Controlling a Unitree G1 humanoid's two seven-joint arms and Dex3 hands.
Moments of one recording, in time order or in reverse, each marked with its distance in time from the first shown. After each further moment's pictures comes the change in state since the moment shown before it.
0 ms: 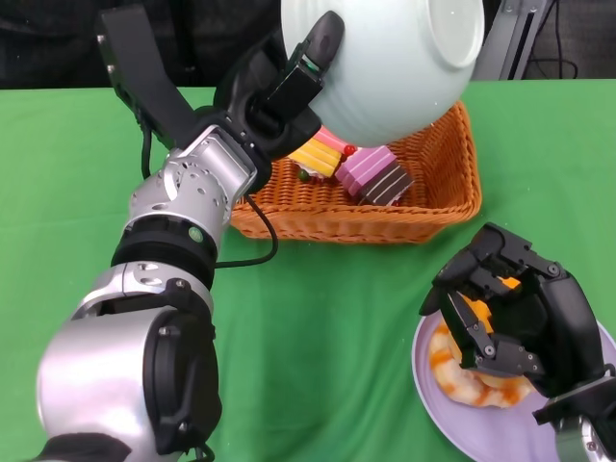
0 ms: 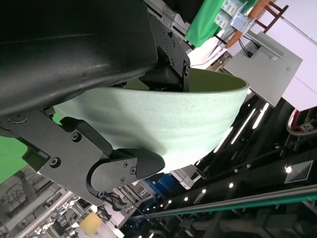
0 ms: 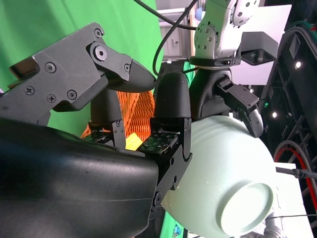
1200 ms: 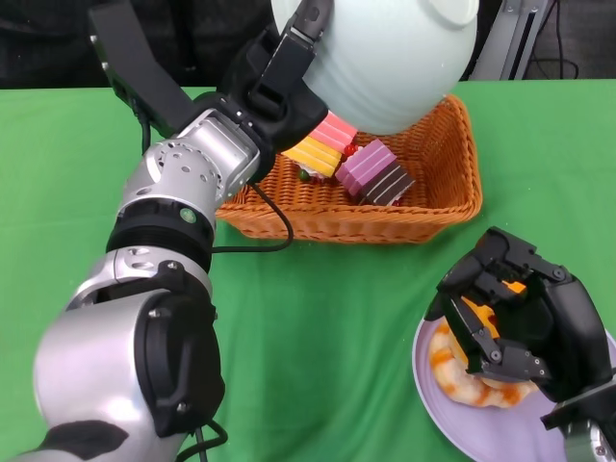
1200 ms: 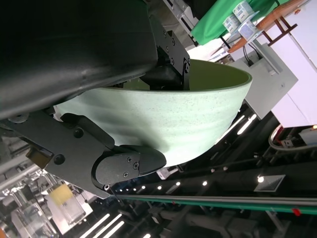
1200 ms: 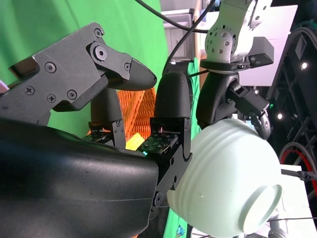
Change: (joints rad) left arm -0.046 0.000 0.108 -0.002 -0.114 0.154 0.104; right arm 0.021 -0.019 0.000 -0.037 0.000 0.030 0.001
